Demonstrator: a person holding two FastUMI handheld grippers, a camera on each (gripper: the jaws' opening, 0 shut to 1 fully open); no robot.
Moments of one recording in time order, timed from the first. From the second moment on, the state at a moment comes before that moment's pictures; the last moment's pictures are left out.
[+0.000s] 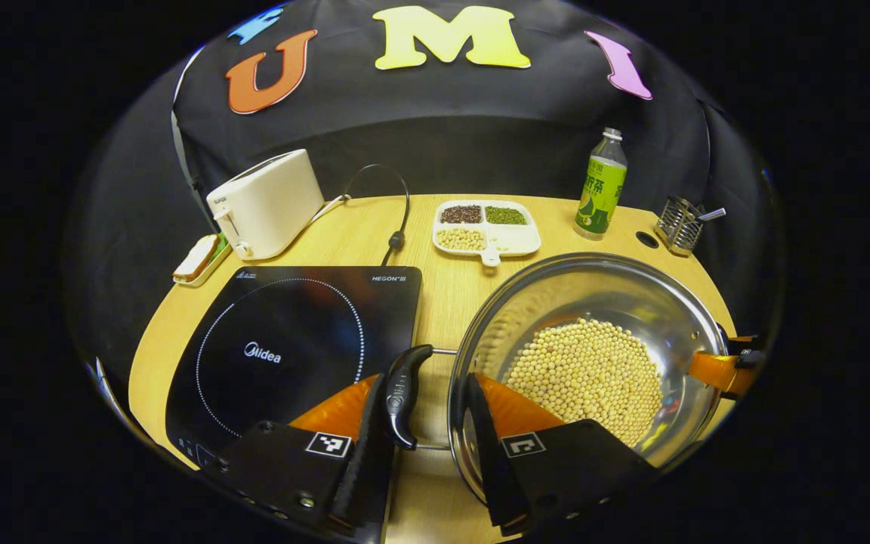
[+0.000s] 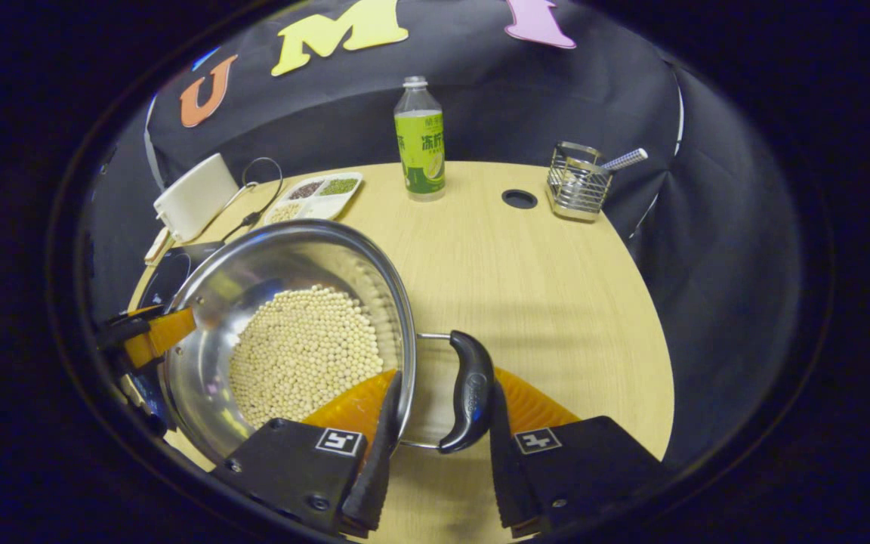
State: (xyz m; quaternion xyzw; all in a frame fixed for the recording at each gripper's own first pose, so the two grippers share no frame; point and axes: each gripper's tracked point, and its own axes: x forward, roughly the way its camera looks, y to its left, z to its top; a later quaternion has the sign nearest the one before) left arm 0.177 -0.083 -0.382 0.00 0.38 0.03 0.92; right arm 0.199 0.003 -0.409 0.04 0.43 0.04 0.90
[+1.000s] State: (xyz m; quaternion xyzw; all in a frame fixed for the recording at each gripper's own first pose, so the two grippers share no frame) left arm 0.139 0.064 -0.292 0.00 0.34 0.01 0.94; right arm 0.148 0.141 -0.302 0.06 0.38 0.03 0.92
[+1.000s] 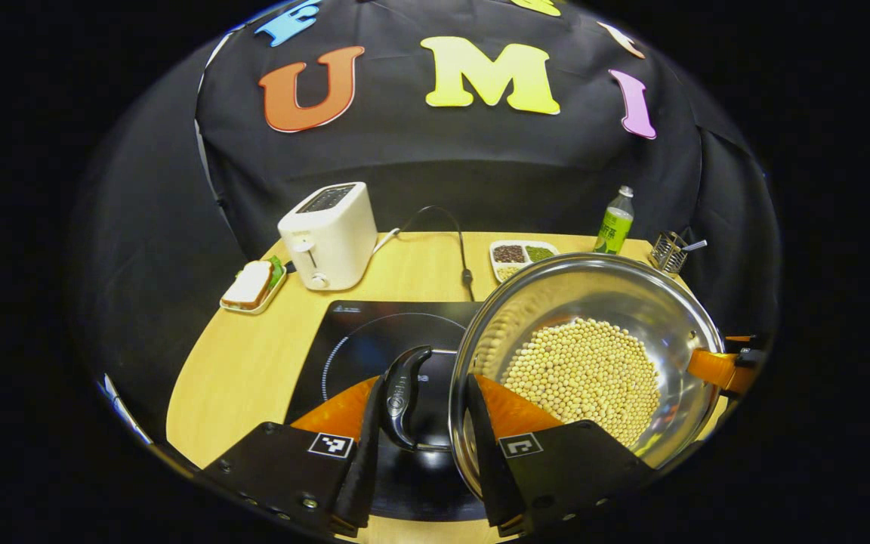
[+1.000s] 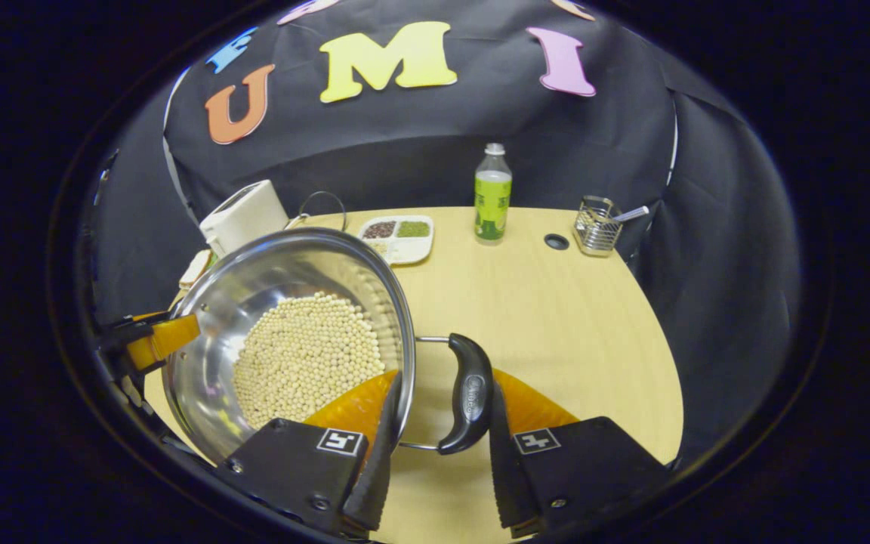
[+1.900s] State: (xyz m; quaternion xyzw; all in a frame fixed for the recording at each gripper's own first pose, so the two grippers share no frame) left arm 0.169 0.196 -0.321 0.02 0.37 0.03 0.93; right arm 0.184 0.277 -0.329 0.07 0.42 0.04 0.91
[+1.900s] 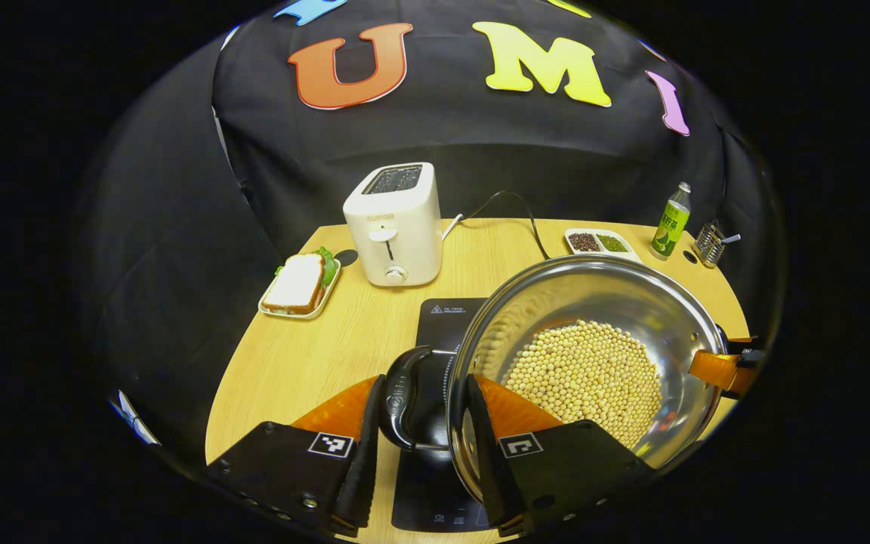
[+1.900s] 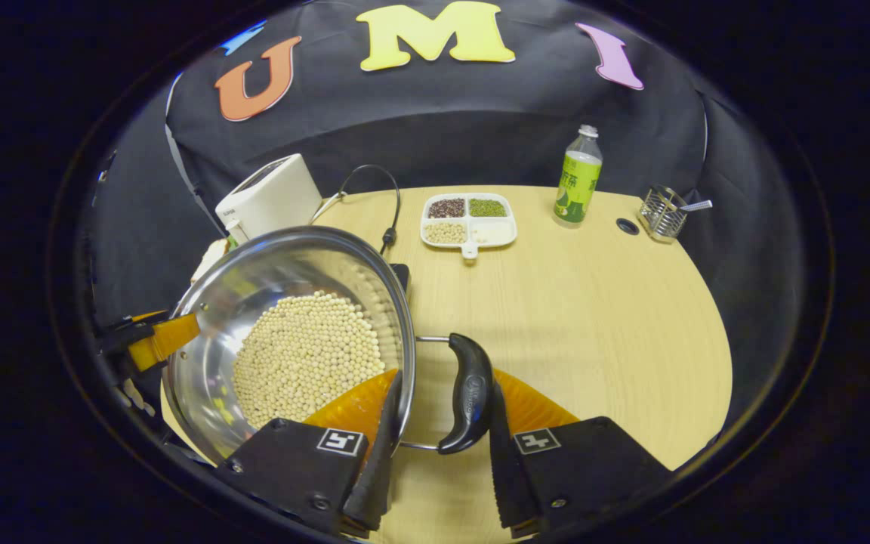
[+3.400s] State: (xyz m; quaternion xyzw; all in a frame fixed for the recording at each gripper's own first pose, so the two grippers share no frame) left arm 0.183 0.226 -0.345 0.02 0.37 0.04 0.93; right arm 0.198 0.310 -0.342 0.06 0.42 0.04 0.91
